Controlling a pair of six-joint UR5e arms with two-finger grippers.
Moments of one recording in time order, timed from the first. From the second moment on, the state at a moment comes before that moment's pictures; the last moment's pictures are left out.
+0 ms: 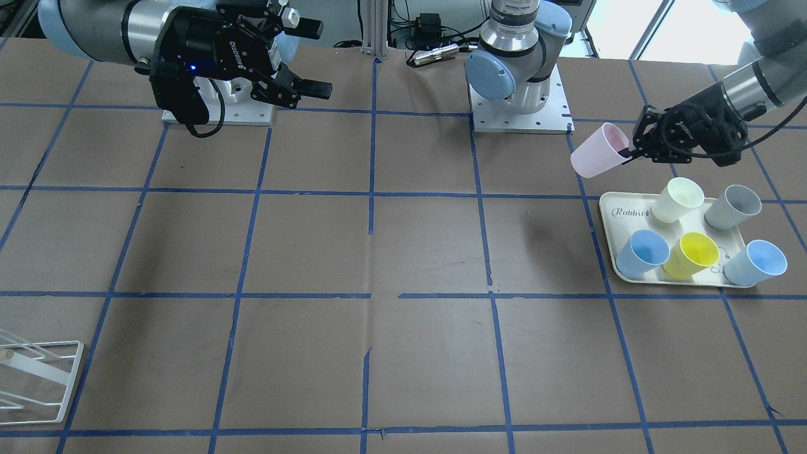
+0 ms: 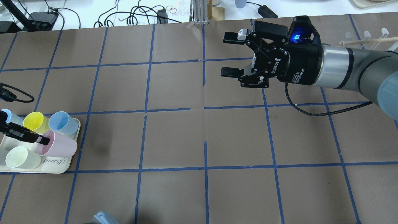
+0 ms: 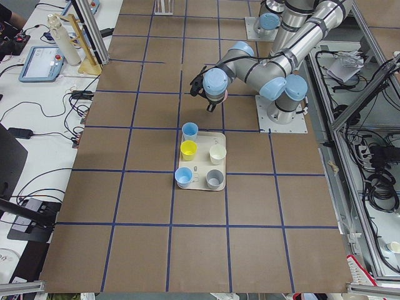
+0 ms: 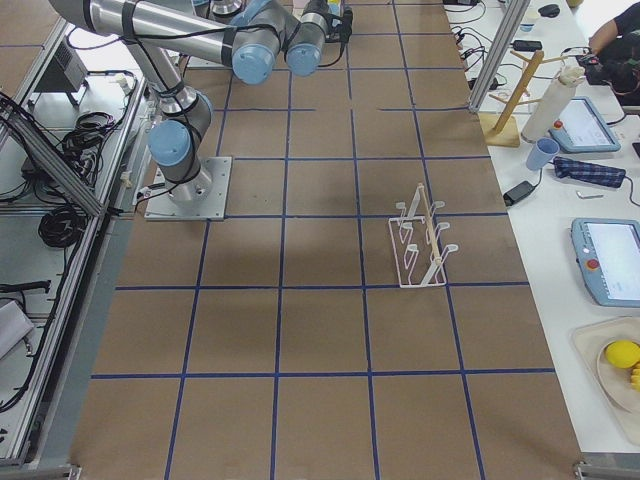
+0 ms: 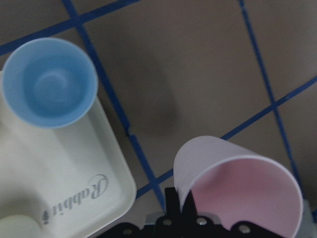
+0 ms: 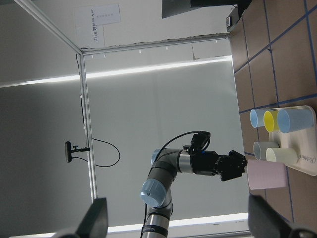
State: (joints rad) left arm -0.80 -1.47 -1.91 -1.88 1.20 1.25; right arm 1.39 -1.77 1.95 -1.05 0.01 -0.60
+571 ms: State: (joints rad) left arm -1.07 -1.47 -1.91 -2.25 0.67 1.20; right arm 1.39 -1.75 1.95 -1.05 0.03 -0.60
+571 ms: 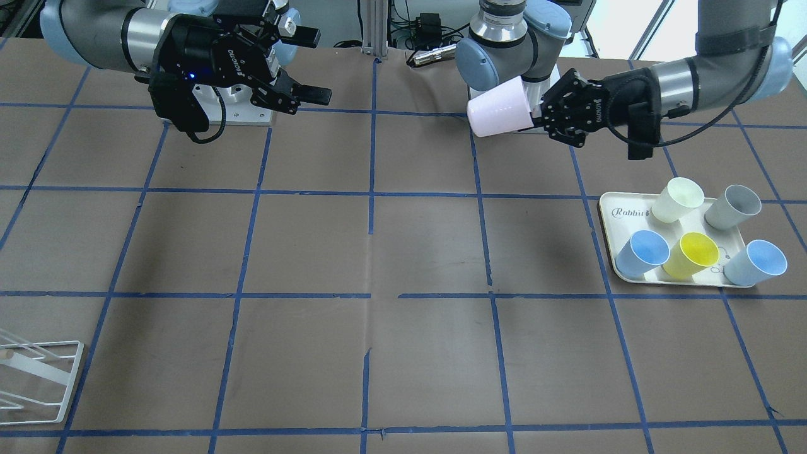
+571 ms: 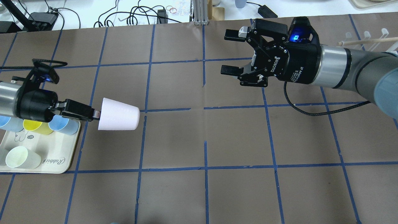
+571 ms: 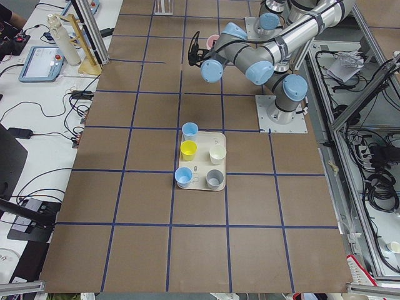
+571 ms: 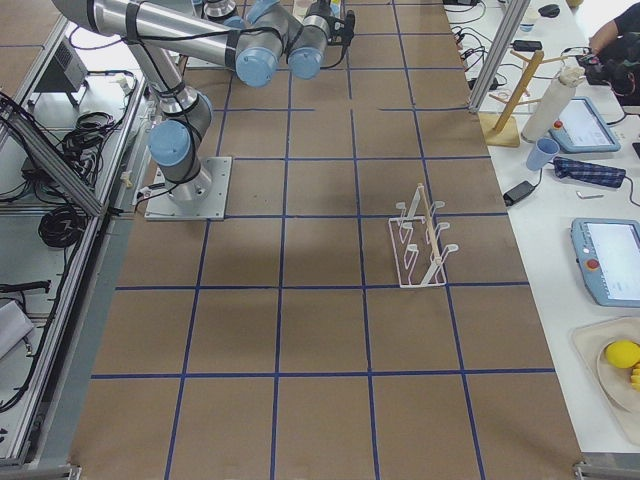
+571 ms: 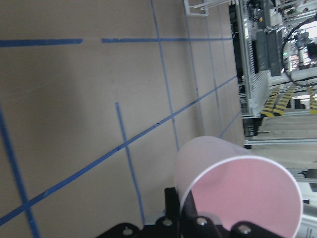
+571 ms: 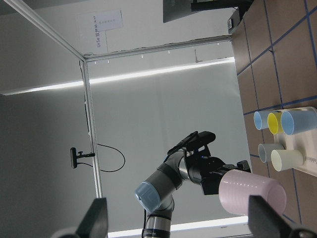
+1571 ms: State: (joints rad) left arm -1.41 -1.46 -1.96 -2.26 0.04 1.07; right arm 1.39 -1.75 1.95 -1.00 0.02 -0.59
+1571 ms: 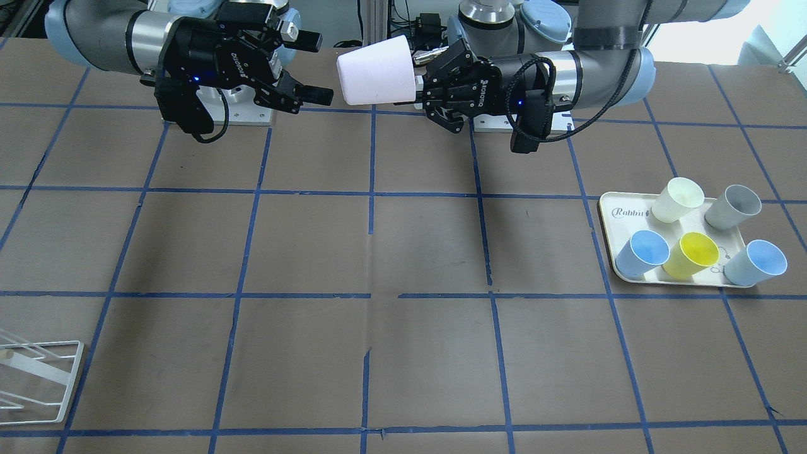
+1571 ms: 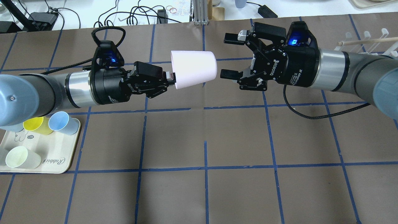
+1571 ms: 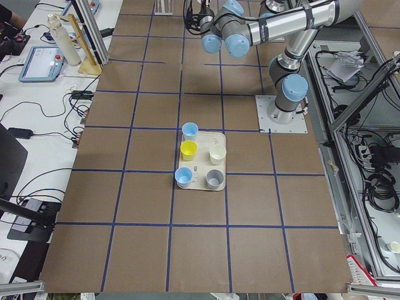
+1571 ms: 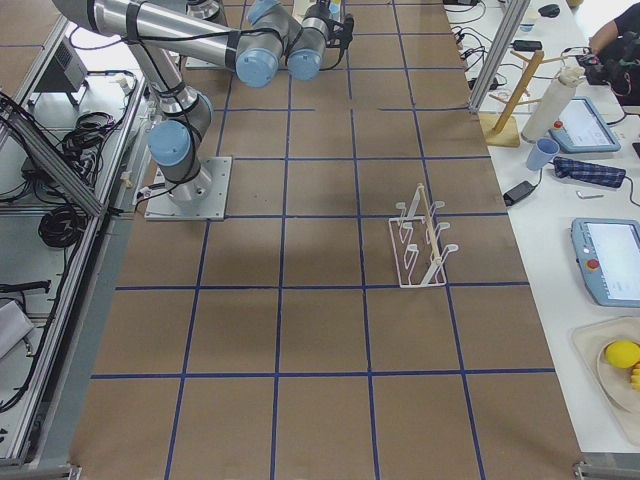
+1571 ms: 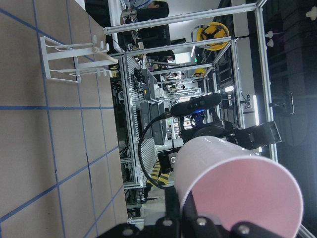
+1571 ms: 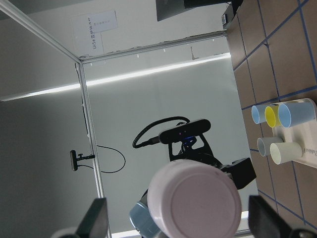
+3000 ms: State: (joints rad) left arm -1.43 -1.44 -1.98 -2.26 0.01 1.07; right arm 1.42 -1.74 1.95 -0.96 0.02 -0.58
